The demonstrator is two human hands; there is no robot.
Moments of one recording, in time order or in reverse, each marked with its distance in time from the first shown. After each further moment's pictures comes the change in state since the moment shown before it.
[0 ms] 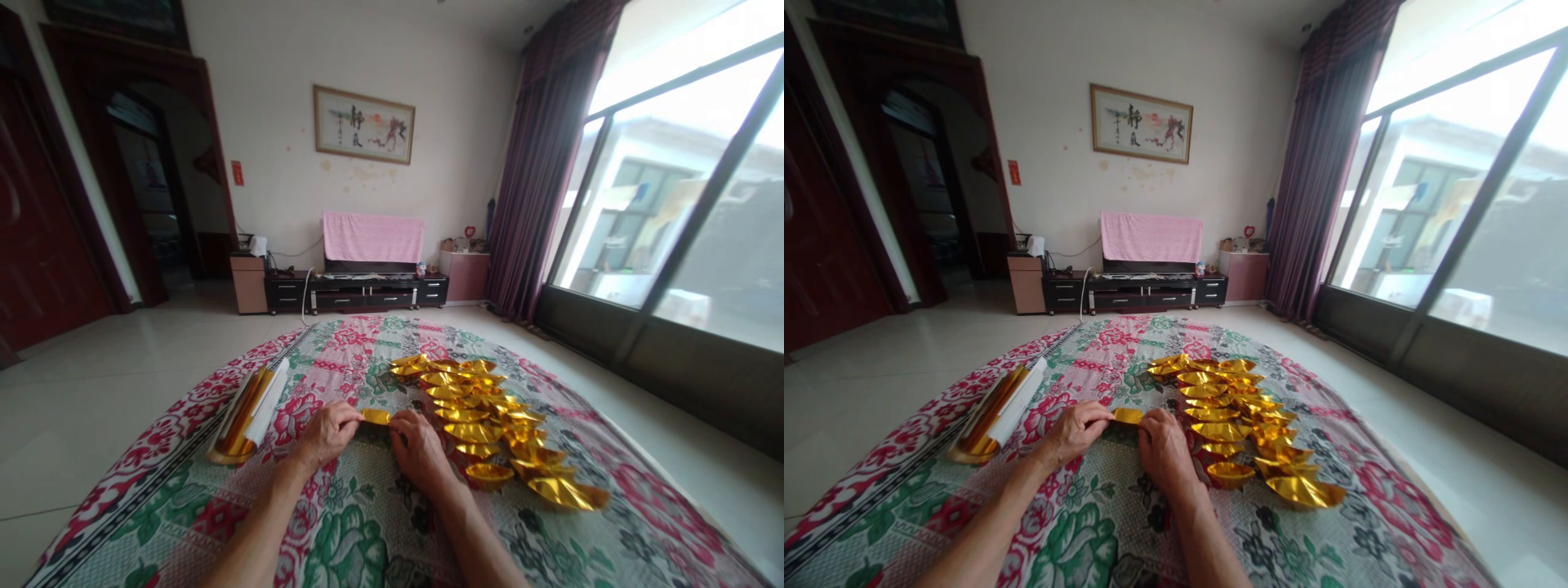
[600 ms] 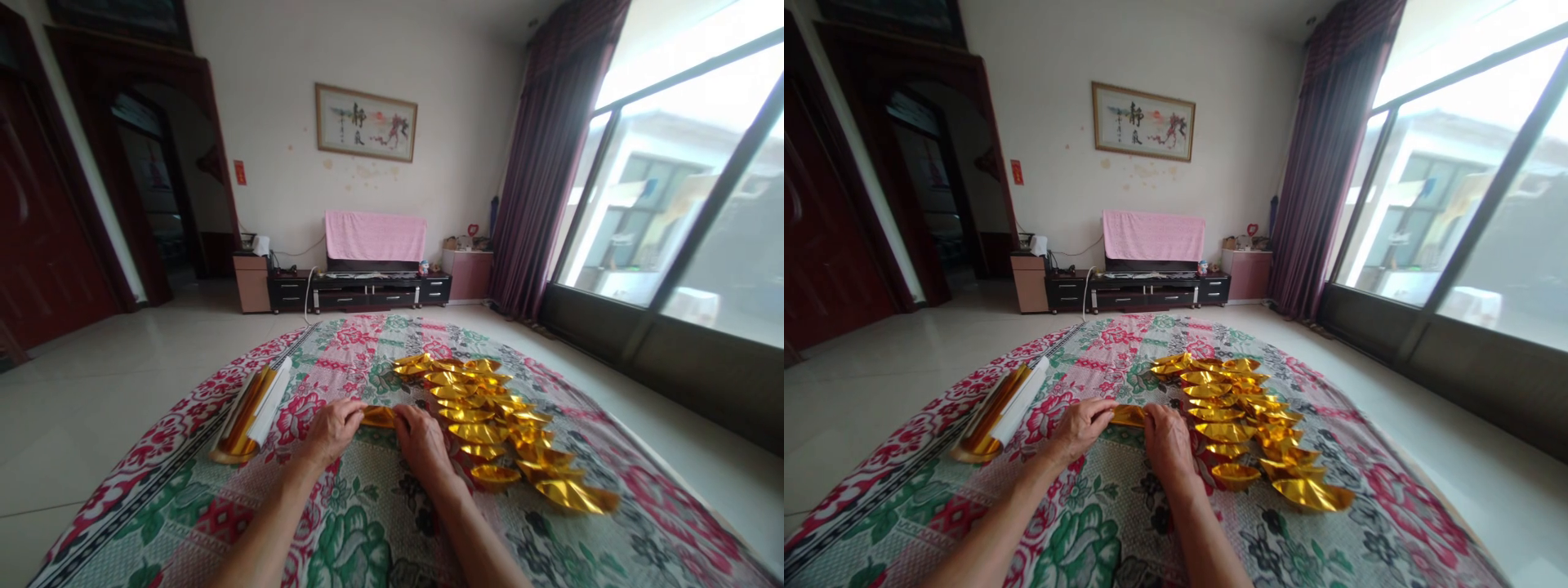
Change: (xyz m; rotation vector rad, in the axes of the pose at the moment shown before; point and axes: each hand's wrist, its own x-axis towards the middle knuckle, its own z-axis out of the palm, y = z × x) left_hand 0.004 -0.005 0.010 0.066 0.066 -0.130; right_hand 0.011 -0.003 0.005 -0.111 0.037 0.174
